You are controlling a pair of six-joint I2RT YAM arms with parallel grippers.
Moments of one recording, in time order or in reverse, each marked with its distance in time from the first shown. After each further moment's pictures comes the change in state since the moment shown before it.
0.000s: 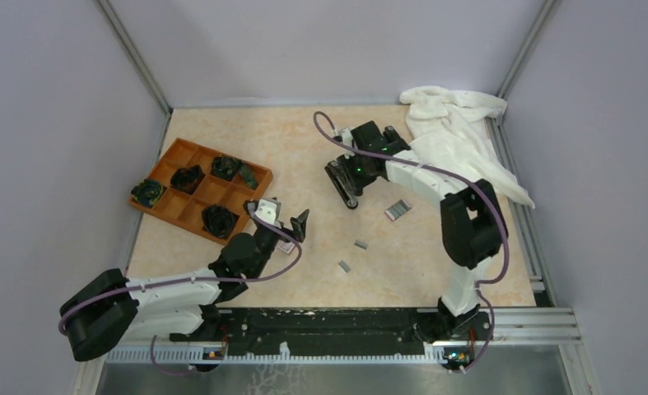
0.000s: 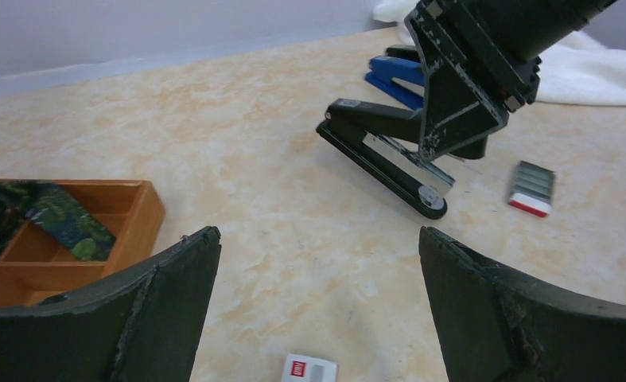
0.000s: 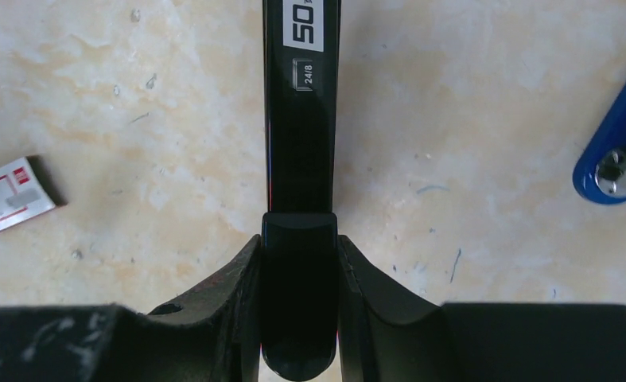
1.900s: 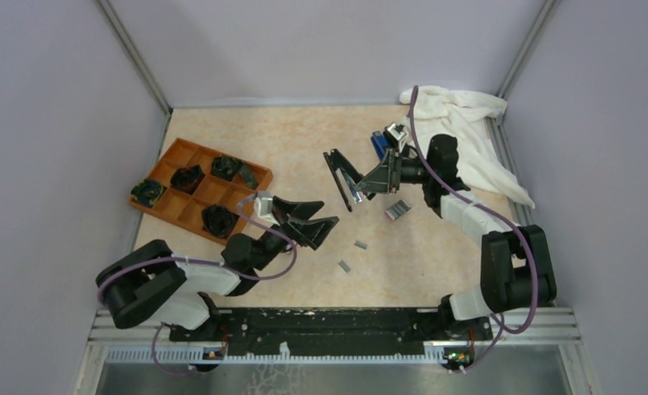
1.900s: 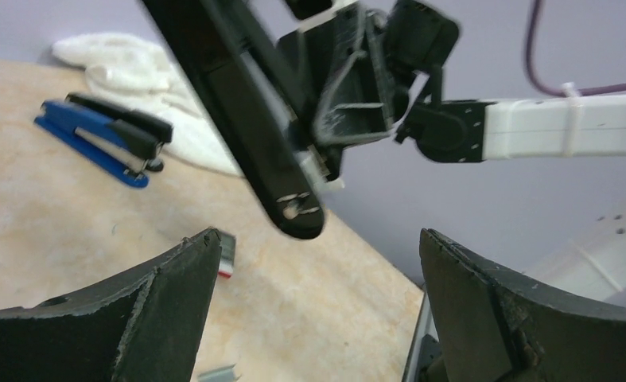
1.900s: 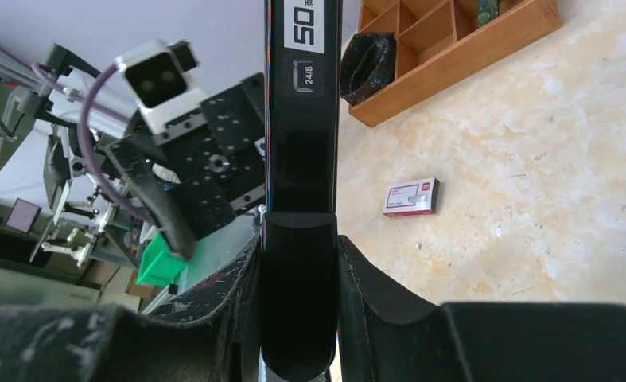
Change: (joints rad) left arm 0.033 0.280 0.011 0.615 0.529 -0.594; right arm -0.344 -0.430 -0.627 1.056 -1.143 0.753
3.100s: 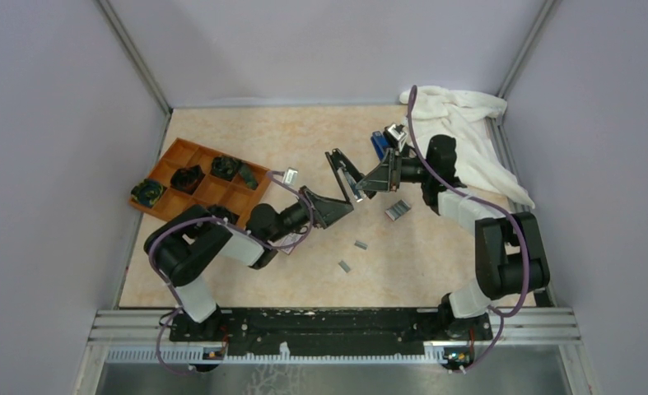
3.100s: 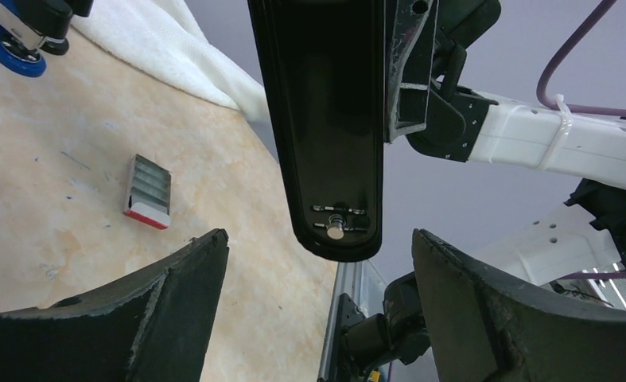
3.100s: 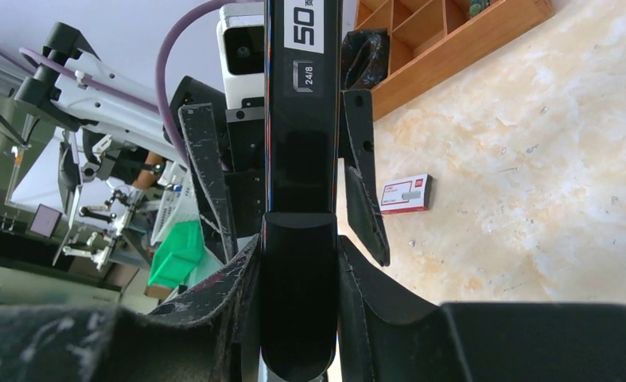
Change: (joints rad) left arm 0.177 0.384 0.225 0.002 0.358 -0.420; right arm -0.023 0.087 -0.002 0.117 -0.038 0.068
